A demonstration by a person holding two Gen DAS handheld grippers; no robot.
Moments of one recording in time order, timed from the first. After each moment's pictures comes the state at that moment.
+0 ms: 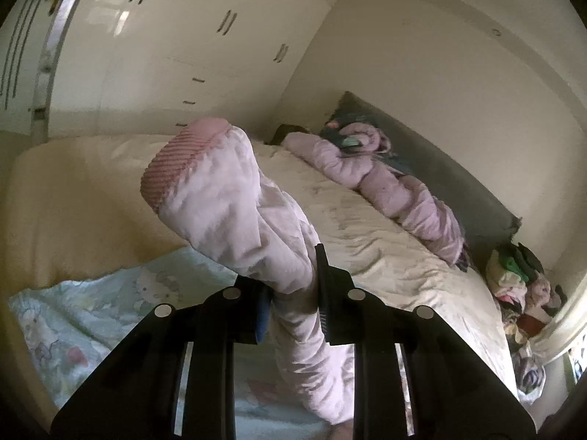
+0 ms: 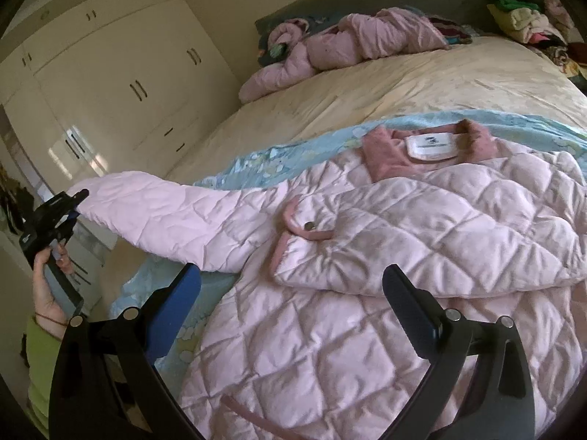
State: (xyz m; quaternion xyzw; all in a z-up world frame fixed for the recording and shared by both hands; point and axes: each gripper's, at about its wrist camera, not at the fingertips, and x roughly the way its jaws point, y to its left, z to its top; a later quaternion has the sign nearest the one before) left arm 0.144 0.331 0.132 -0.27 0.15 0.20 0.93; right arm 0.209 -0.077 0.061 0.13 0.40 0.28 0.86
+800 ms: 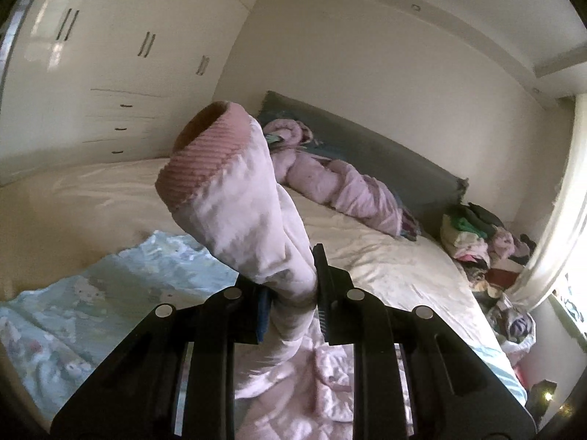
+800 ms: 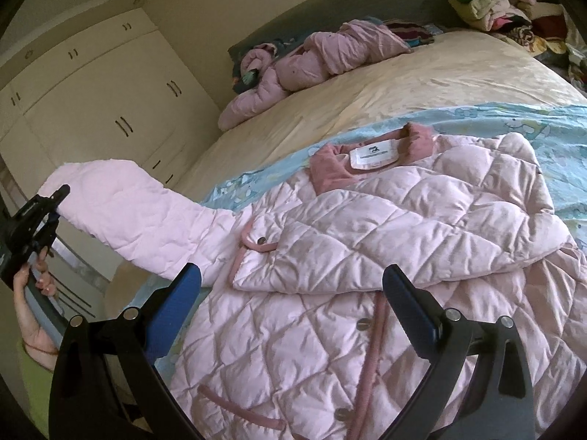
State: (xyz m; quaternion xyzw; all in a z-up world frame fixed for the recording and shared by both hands) left arm 0.159 0.194 0.160 -0.20 0.14 0.09 0.97; right arm 0.197 -0.161 0.062 0.18 0.38 0.24 0.87
